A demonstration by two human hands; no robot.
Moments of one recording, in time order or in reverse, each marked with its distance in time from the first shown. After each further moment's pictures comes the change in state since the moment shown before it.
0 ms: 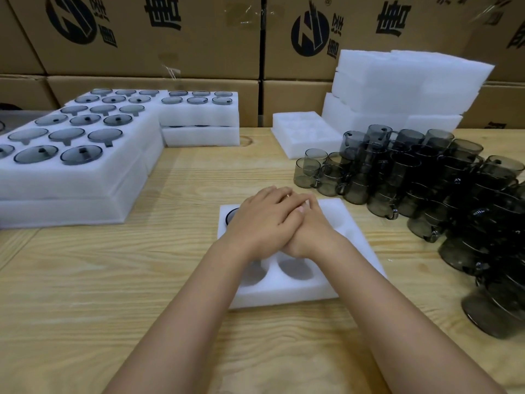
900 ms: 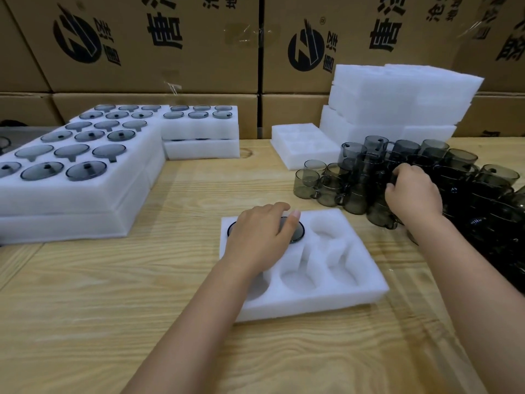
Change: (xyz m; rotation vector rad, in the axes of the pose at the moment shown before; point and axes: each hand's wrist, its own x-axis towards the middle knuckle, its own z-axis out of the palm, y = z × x) left_hand -0.004 -0.003 0.003 -0.030 0.146 -0.130; right_hand -0.016 0.161 -0.009 0.271 0.556 0.743
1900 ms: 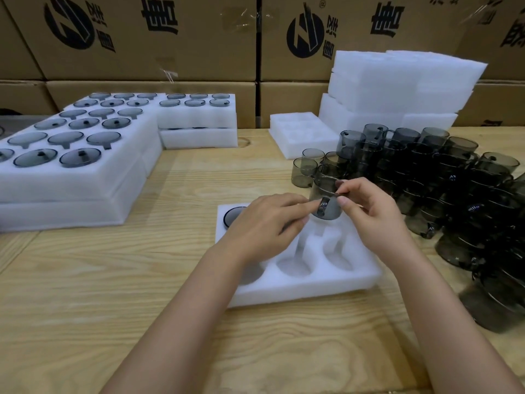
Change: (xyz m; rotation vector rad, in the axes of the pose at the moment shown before) left_hand 0.000 0.001 -0.003 -0.046 0.028 0.542; right_hand -0.094 -0.028 -0.001 0.958 -0.197 -0.330
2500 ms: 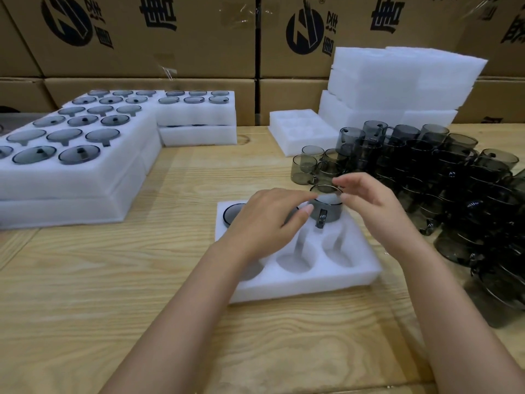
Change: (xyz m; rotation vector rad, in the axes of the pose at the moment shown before) left_hand 0.001 0.009 -0.003 -0.036 0.005 -0.146; right_hand 0.006 -0.003 -0.009 0.035 -0.094 0.109
